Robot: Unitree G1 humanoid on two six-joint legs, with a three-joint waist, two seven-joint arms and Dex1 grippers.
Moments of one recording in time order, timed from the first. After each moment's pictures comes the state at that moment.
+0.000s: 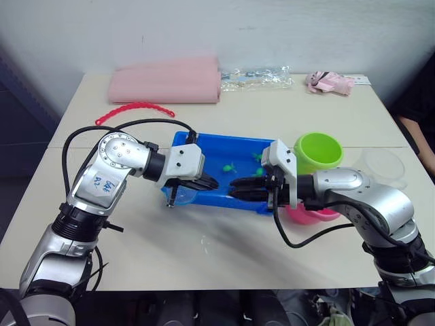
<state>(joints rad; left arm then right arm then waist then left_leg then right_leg) -0.74 0.68 -0.25 -0.11 -0.19 0.31 -1.25 -0.57 -0.66 0.17 -0.43 0.65 0.86 0.83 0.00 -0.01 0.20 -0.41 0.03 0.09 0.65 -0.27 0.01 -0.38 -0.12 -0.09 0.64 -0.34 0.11</state>
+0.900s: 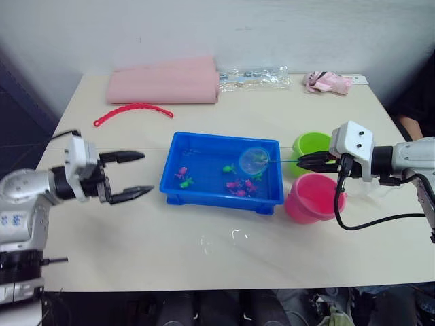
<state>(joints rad) -0.29 0.79 0.27 0.03 -0.49 0.20 -1.24 -0.55 -1.02 0.05 -0.04 0.28 0.27 1.16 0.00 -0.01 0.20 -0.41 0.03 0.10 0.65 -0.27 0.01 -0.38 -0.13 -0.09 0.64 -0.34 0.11</state>
